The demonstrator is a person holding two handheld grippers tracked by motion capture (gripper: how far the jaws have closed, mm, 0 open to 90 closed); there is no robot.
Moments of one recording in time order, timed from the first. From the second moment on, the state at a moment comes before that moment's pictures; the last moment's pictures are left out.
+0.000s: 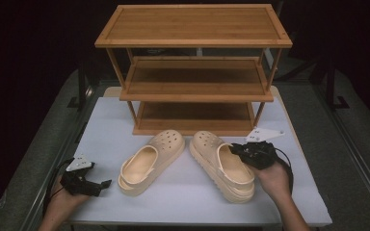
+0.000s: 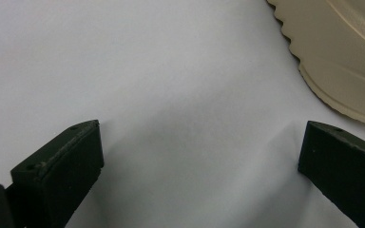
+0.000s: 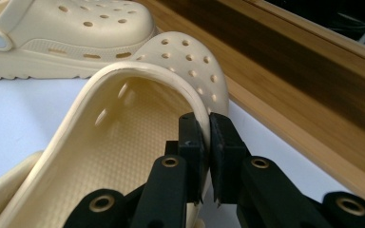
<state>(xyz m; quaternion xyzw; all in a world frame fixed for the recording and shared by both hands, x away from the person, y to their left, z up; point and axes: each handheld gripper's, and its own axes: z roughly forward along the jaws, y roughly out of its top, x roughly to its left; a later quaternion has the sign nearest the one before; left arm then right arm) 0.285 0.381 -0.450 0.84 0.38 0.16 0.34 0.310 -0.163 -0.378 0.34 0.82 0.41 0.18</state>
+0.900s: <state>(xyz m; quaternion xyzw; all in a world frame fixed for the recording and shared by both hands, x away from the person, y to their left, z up) 0.285 0.381 -0.450 0.84 0.38 0.16 0.34 0.314 -0.163 -0.388 0.32 0.83 0.40 0.19</state>
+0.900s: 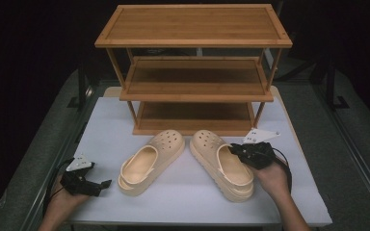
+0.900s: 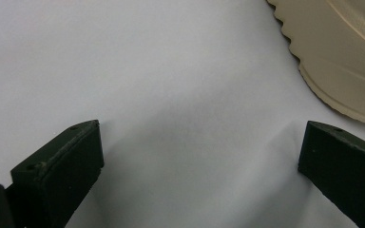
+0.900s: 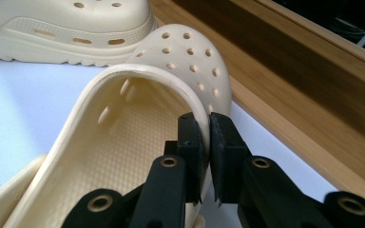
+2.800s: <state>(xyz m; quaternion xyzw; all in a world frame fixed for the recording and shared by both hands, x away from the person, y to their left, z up) 0.315 0.306 -0.371 0.85 0.28 0.11 0.43 0.307 -0.185 -0.387 0.35 0.82 0.44 0.11</state>
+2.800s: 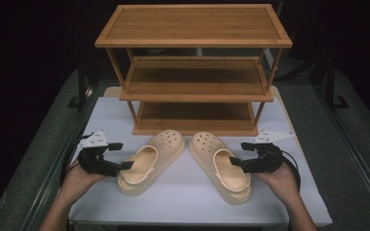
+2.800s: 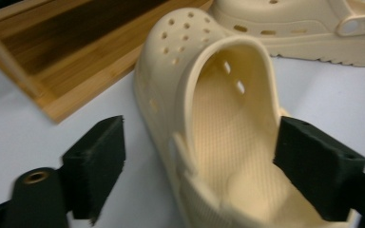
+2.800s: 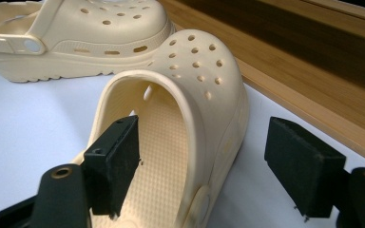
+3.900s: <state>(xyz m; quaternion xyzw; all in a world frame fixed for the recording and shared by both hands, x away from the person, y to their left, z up) 0.354 0.259 -0.391 0.88 0.26 0.15 0.37 0.328 -0.166 -0.404 0.34 0.83 0.43 0.11</state>
